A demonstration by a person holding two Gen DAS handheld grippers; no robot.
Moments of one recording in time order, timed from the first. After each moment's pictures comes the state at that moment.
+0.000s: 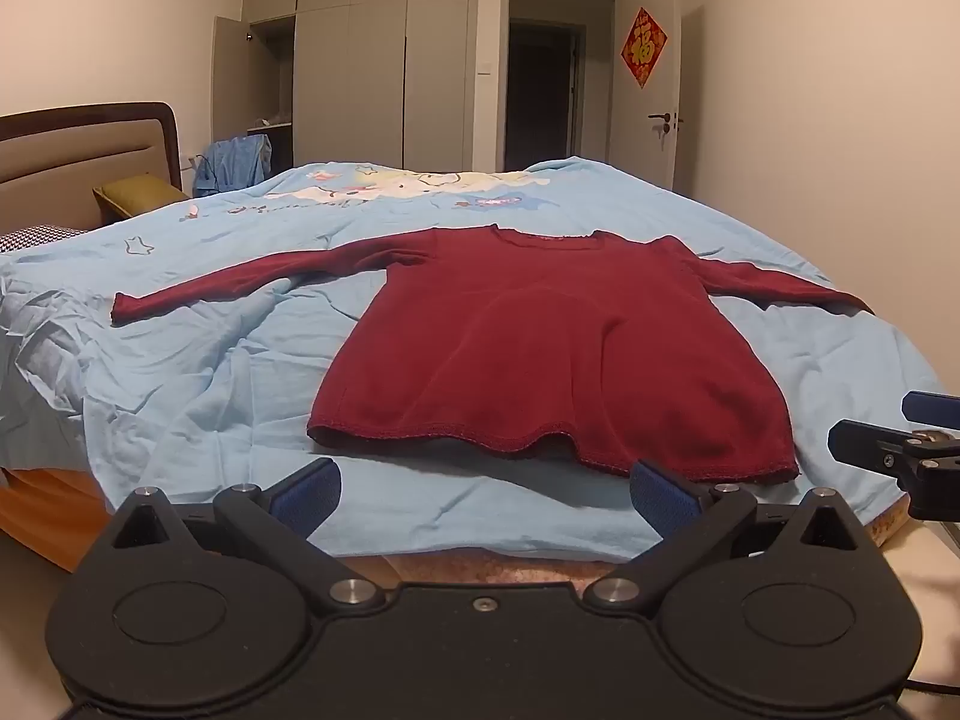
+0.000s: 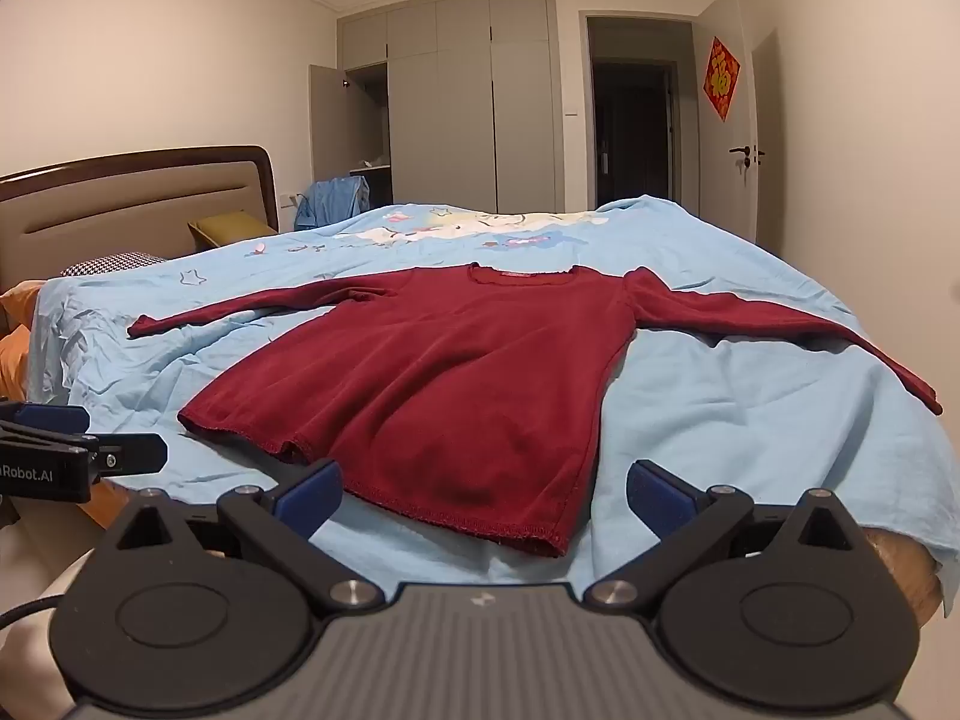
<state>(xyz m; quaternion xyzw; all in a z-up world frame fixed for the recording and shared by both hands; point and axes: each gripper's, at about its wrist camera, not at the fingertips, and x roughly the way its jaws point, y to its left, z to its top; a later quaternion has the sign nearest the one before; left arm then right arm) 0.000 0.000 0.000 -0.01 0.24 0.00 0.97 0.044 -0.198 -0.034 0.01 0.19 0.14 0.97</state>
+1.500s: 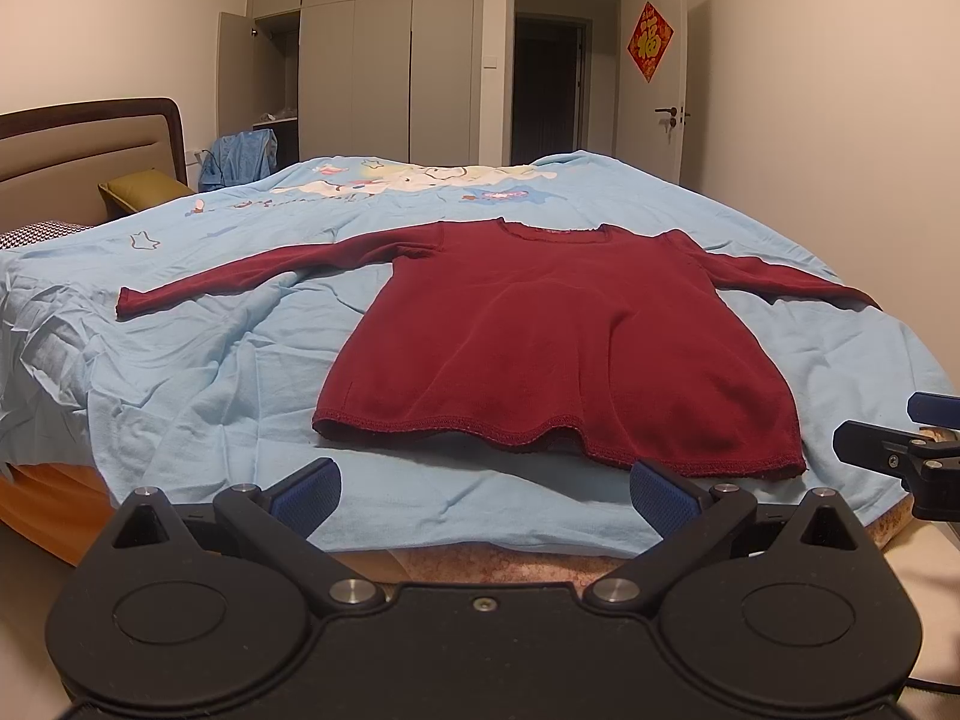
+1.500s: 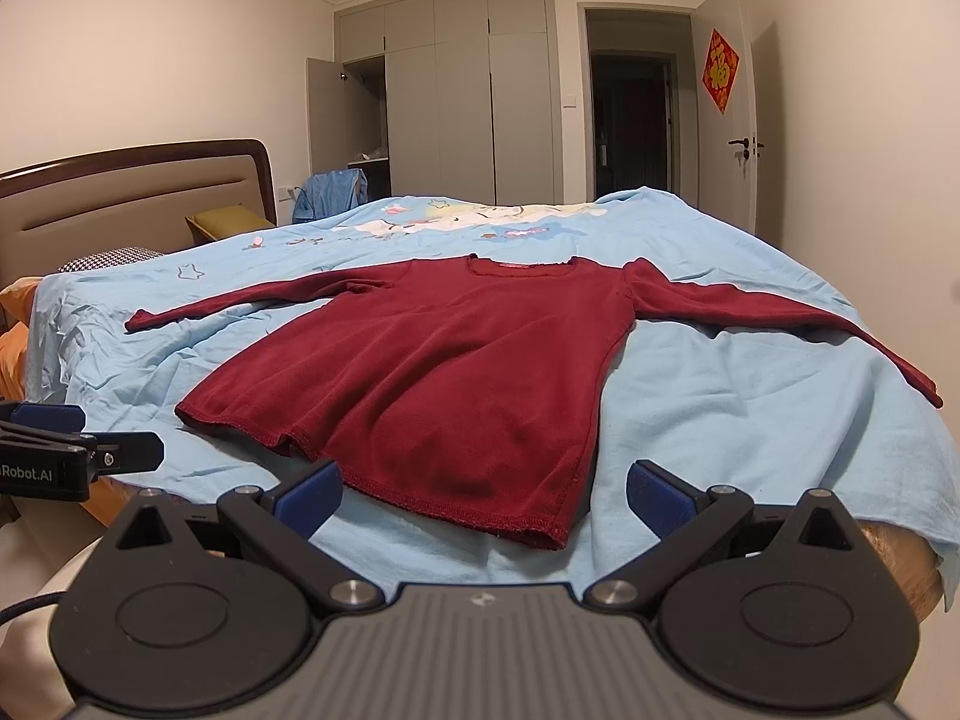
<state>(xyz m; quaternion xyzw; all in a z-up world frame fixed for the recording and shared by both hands) 0.001 0.003 0.000 -0.01 0.24 0.01 0.97 0.046 -0.198 -0.035 0.01 0.19 0.14 0.97</state>
